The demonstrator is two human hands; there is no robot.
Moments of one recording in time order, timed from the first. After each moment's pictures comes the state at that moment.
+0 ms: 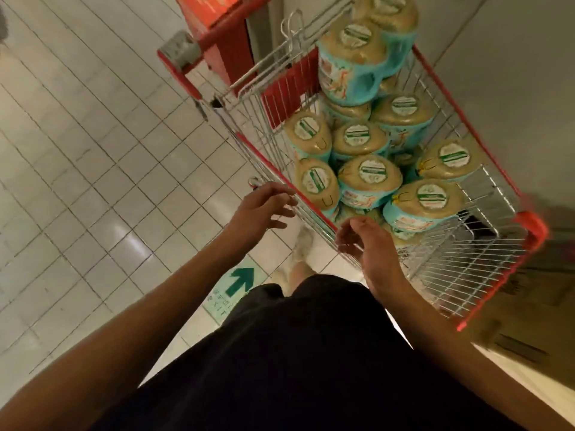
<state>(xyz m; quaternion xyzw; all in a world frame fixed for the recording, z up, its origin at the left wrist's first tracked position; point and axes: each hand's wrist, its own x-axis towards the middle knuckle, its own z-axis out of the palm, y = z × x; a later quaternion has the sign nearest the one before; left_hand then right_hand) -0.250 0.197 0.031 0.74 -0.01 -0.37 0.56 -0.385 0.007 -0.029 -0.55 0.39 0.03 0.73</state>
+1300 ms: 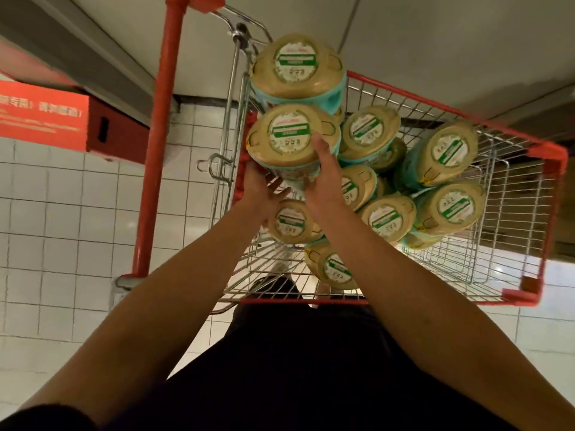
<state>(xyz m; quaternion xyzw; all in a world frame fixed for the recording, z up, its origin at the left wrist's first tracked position) 0.098 -0.050 -0.153 0.58 0.22 -0.57 0.54 -0.002 -0.106 -0.107 -0.15 0.54 -0.31 0.77</state>
